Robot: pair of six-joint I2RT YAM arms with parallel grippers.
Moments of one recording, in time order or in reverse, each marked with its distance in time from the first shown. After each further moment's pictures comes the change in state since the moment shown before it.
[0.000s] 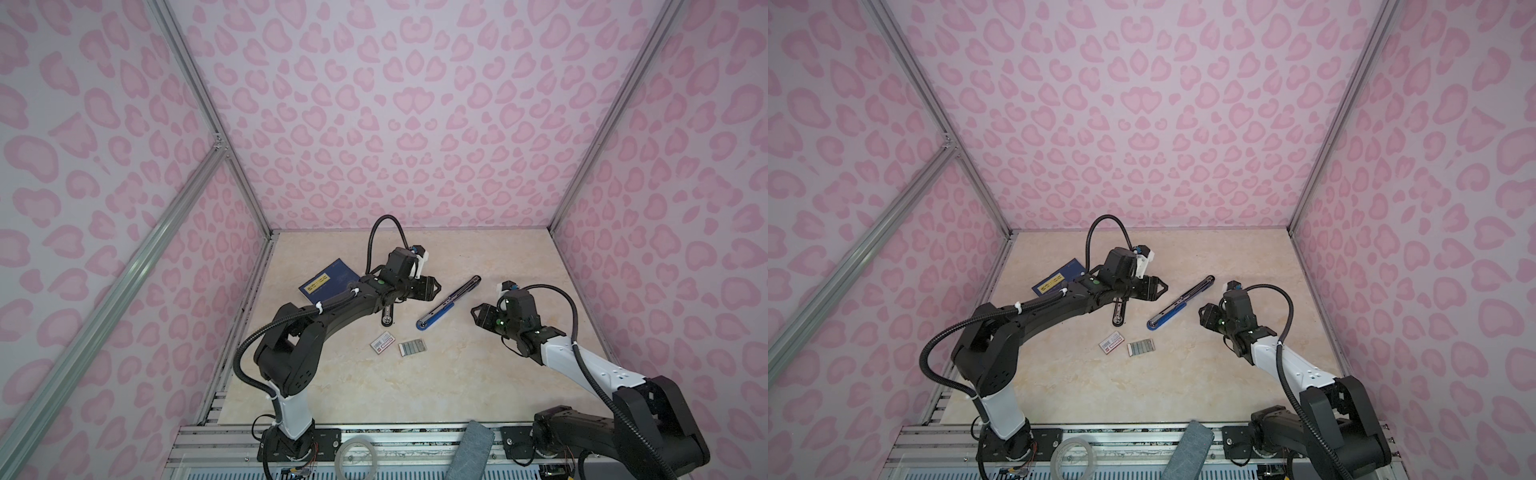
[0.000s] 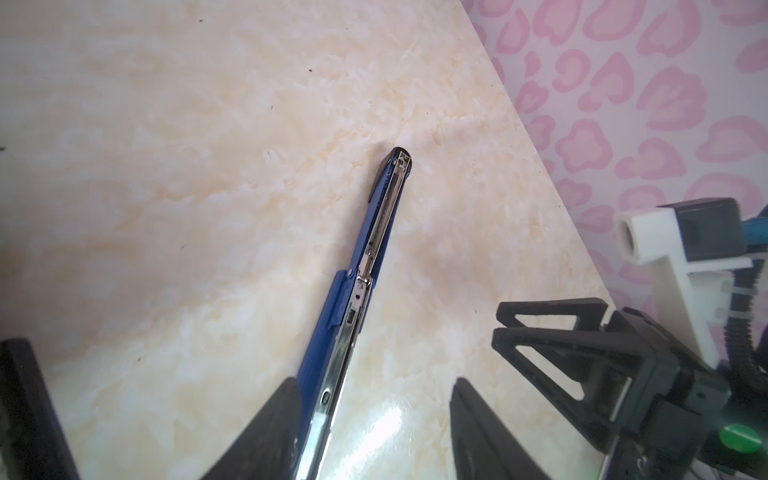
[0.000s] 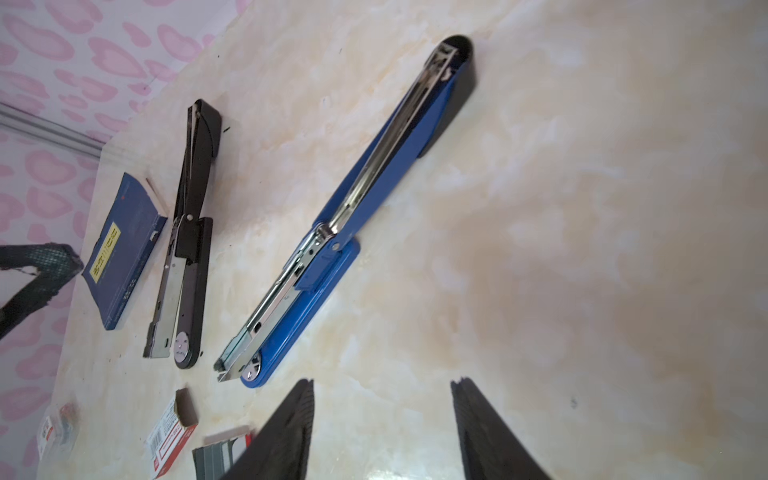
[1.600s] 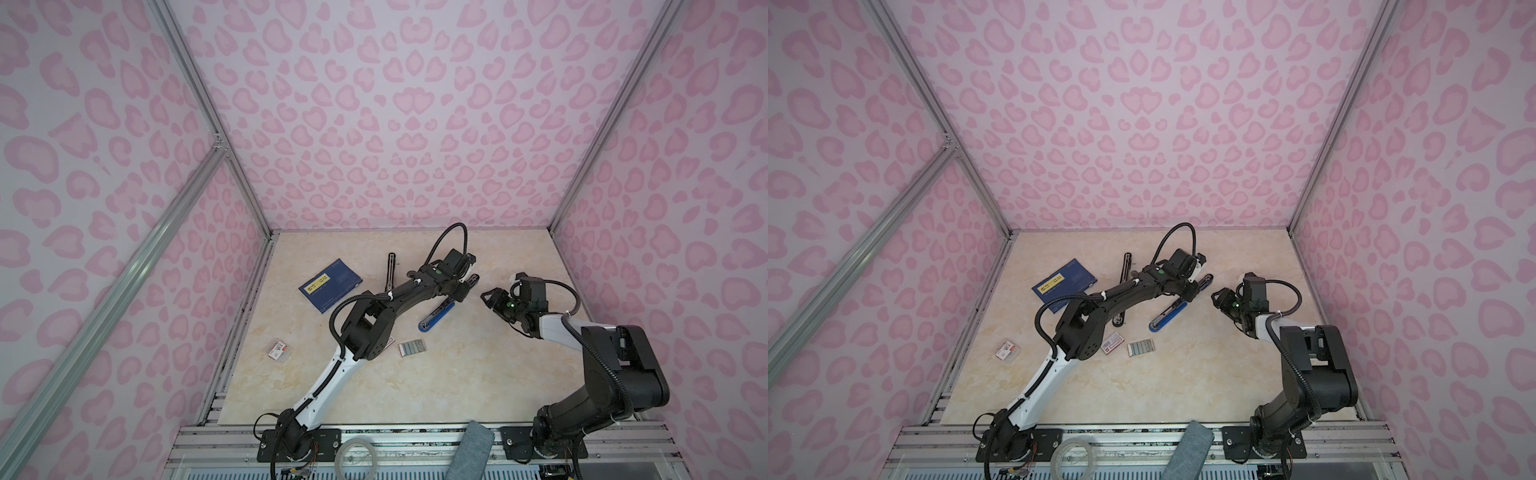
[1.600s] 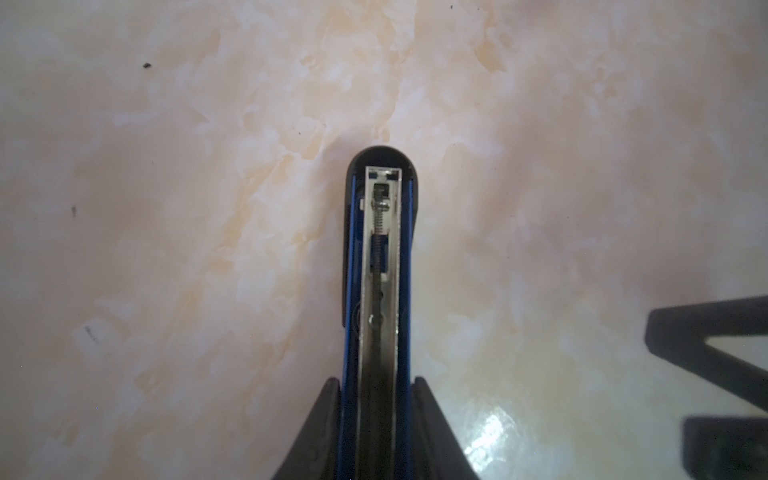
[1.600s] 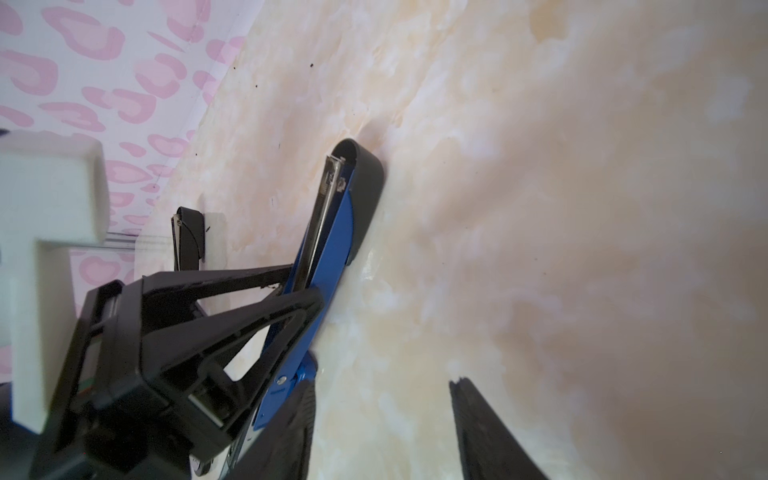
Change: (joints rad) left arm -0.117 0.710 0.854 -0.344 -0.166 0.332; right arm -0.222 0.362 0.129 0.233 -0.202 0.071
